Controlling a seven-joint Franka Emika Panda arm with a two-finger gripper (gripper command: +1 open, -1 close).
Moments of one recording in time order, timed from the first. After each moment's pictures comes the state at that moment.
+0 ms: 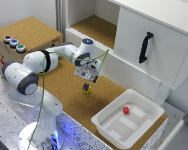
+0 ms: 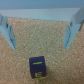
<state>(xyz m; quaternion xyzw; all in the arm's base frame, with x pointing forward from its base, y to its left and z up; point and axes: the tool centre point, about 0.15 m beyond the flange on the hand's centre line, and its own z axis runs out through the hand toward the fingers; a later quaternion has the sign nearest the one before) 0.361 -0.037 0.326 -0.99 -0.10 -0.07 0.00</state>
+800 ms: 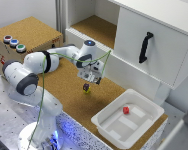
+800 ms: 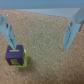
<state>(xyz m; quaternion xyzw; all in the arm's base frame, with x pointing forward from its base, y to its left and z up) 0.352 -0.097 0.310 -0.99 -0.15 -0.06 0.00</state>
